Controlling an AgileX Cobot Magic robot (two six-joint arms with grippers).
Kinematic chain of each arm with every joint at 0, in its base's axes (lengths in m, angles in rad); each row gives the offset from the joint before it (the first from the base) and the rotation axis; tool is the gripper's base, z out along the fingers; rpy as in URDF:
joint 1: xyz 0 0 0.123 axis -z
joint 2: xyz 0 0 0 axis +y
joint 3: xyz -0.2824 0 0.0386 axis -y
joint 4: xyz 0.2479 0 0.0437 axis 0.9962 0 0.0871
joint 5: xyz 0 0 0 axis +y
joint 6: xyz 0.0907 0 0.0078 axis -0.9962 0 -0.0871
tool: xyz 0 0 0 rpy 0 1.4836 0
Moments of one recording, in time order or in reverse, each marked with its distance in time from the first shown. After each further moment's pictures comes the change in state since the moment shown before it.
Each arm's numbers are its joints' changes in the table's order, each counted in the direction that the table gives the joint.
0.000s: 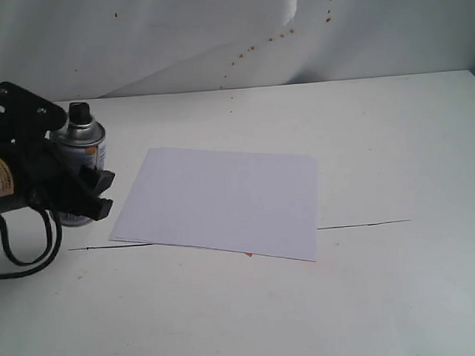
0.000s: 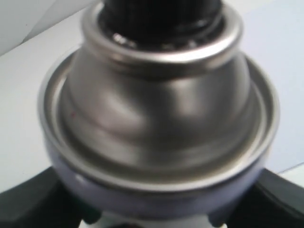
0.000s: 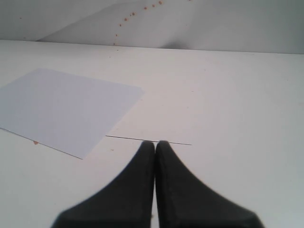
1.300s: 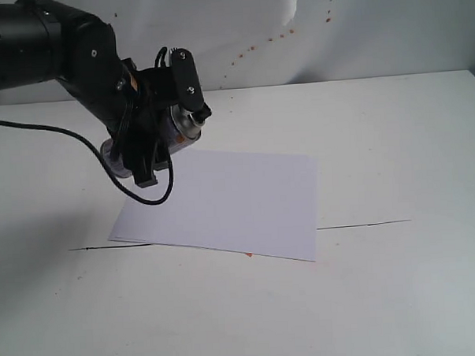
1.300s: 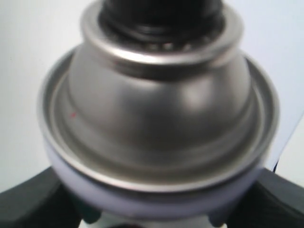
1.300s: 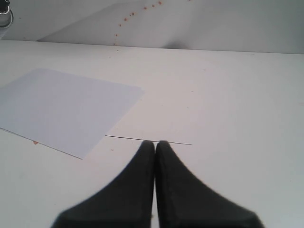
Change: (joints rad) left arm 0.183 0.417 0.758 -0.415 0.771 -1.102; right arm 0.000 0.000 0.000 0.000 0.000 0.000
